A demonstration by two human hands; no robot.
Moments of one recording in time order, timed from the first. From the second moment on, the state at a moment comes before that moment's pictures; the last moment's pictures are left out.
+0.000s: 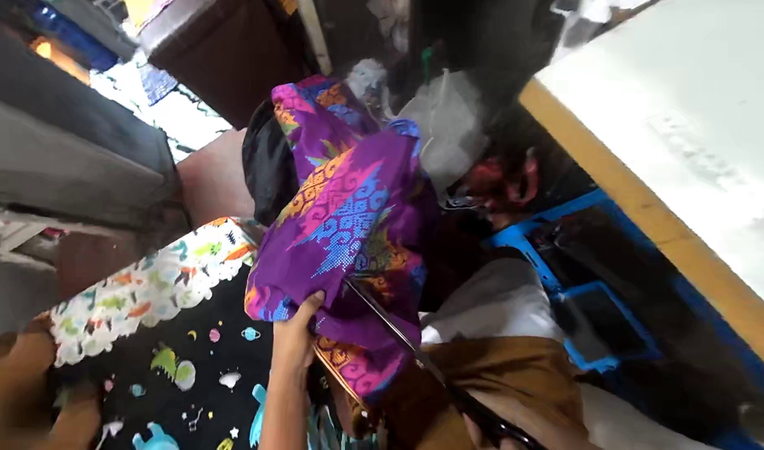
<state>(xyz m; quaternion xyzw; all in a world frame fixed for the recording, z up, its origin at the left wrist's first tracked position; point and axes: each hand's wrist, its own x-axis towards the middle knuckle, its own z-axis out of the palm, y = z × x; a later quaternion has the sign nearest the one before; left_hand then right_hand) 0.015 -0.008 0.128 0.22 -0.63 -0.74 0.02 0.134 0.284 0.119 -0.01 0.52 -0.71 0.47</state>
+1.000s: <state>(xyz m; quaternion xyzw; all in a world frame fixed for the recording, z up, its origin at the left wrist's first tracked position) 0.010 -0.052 0.116 0.25 -0.64 -0.72 0.01 0.006 0.275 0.118 -0.09 0.59 -0.58 0.55</state>
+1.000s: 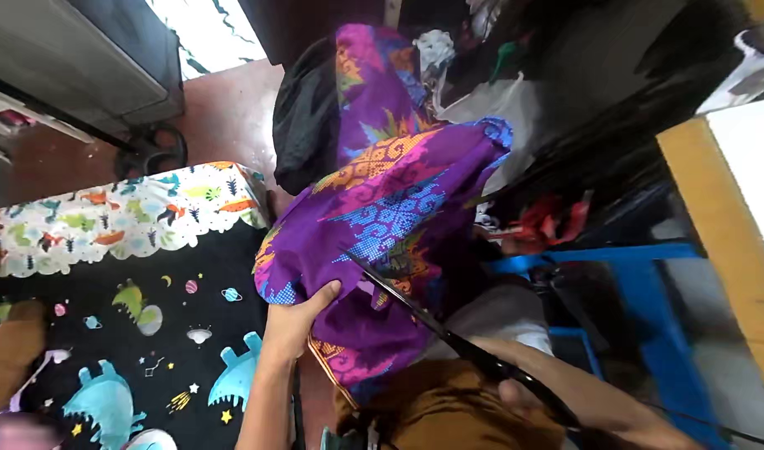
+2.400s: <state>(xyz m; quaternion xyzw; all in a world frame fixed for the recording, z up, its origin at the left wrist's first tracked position) 0.014 -0.081 0.115 0.20 -0.65 -0.73 -0.01 -0.074 0.295 0.114 -0.21 0.70 -0.48 0.49</state>
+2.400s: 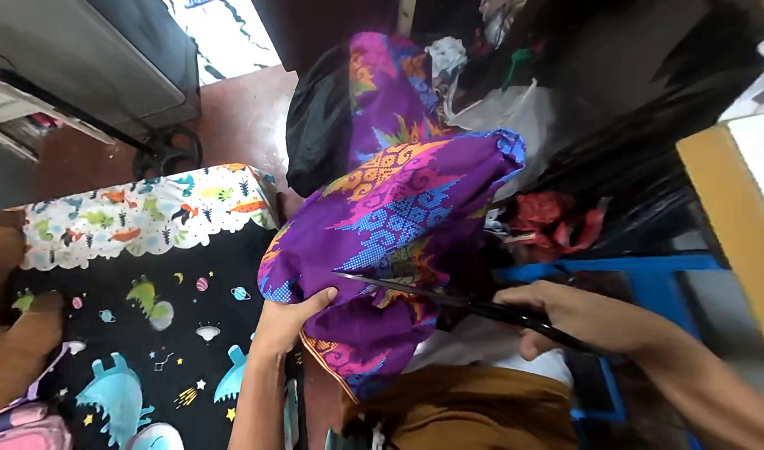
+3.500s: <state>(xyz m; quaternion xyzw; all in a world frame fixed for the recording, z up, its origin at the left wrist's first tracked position) 0.063 0.007 0.092 0.20 -0.51 -0.83 -0.02 0.112 0.303 0.136 0.00 0.71 -0.58 0.41</state>
